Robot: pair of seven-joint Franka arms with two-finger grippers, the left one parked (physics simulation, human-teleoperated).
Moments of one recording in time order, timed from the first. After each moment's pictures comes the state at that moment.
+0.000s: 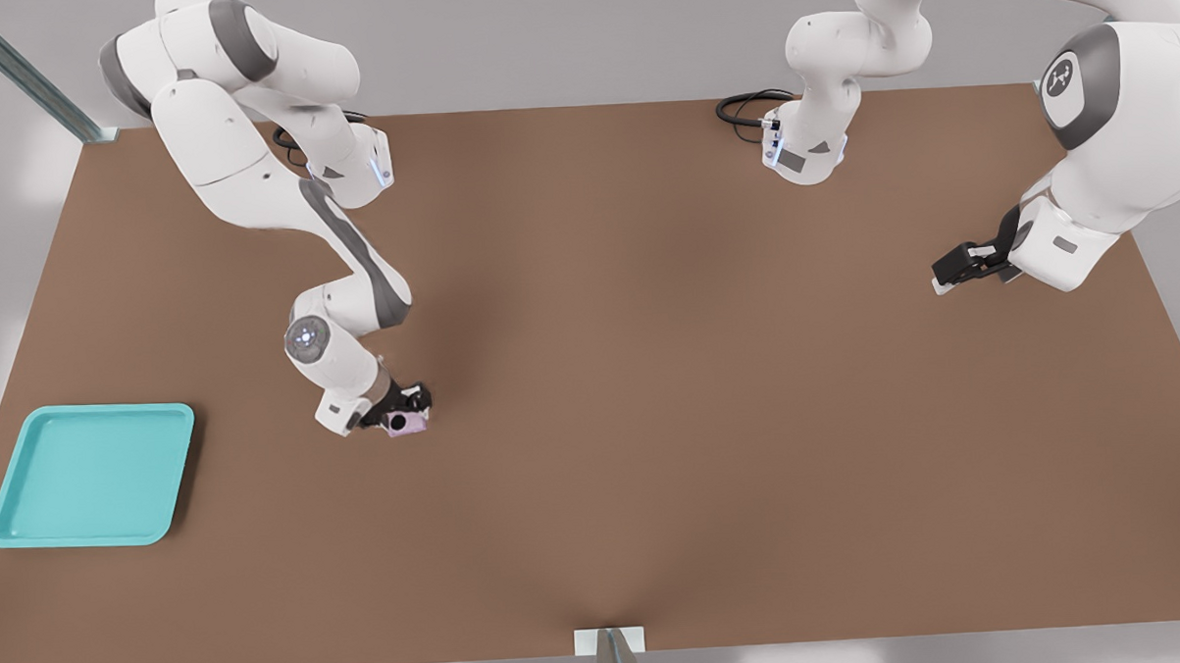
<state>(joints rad) -0.08 0.47 0.32 -2.10 -0.04 2.73 0.03</state>
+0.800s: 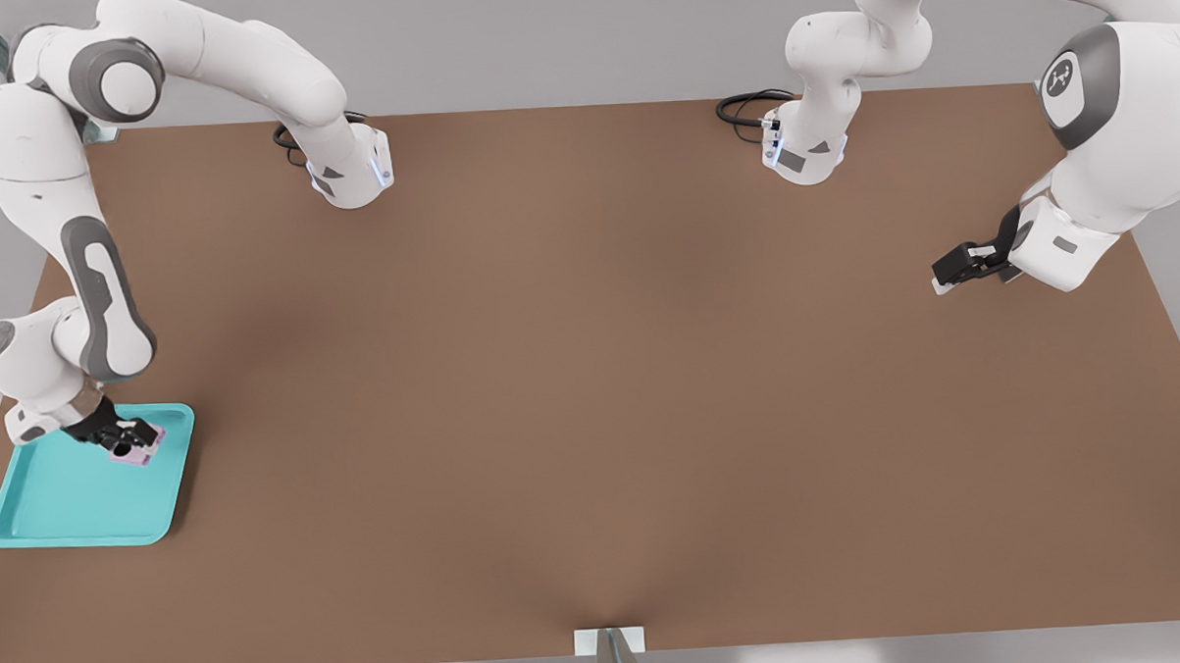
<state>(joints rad) -0.79 0.65 0.30 -1.84 -0.04 2.69 -0.43</state>
